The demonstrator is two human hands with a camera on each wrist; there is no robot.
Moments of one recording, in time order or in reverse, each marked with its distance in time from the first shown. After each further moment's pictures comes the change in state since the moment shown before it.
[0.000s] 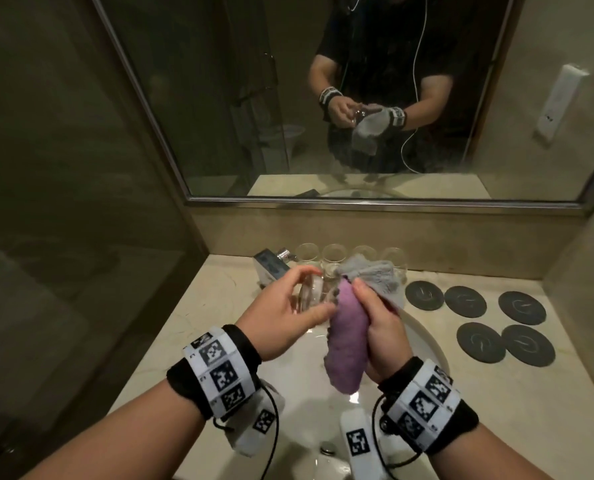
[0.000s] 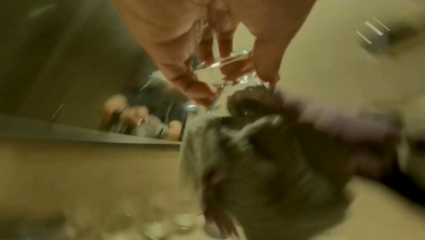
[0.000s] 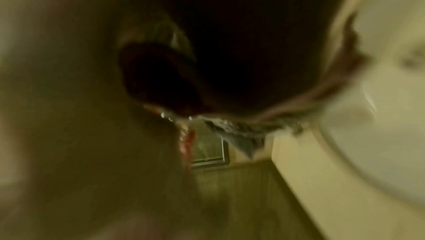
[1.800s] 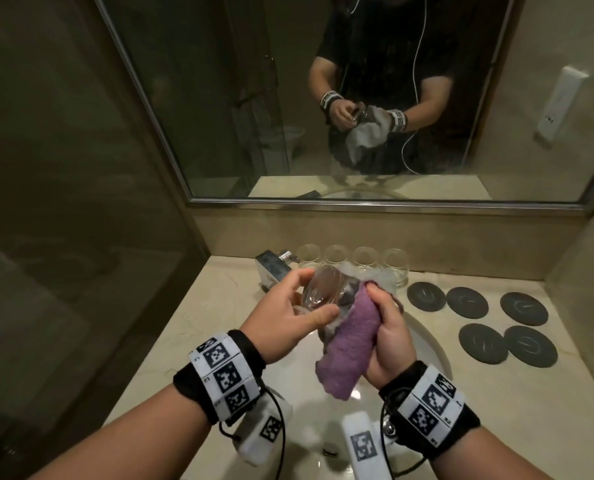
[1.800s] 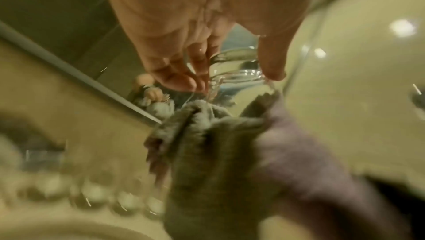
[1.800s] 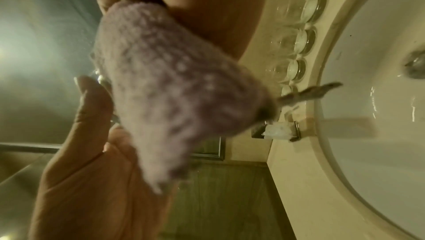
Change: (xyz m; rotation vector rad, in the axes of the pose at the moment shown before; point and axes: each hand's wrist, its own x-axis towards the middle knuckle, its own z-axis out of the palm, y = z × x) left_hand -0.001 -0.007 0.002 -0.102 0.015 -0.098; right_hand -0.003 0.007 -0.004 0.126 0.013 0.100
